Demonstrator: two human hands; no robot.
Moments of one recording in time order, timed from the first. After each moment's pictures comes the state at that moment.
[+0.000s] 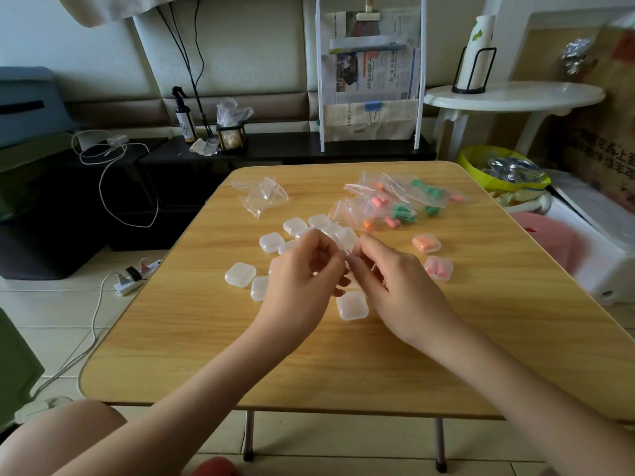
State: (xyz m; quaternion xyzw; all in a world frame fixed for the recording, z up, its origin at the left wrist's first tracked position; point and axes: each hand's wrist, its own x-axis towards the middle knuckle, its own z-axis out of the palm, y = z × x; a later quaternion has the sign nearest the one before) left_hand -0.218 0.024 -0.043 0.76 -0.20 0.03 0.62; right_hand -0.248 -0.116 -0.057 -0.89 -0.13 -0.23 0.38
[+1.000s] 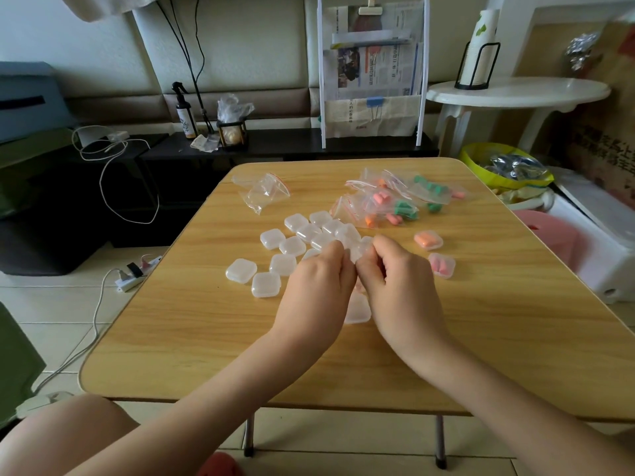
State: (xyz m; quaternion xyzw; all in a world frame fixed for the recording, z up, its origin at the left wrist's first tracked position) left_hand -0.222 0.013 -0.057 0.86 -0.26 0.15 0.41; right_hand -0.250 -0.099 -0.063 -0.86 0.00 -0.31 0.39
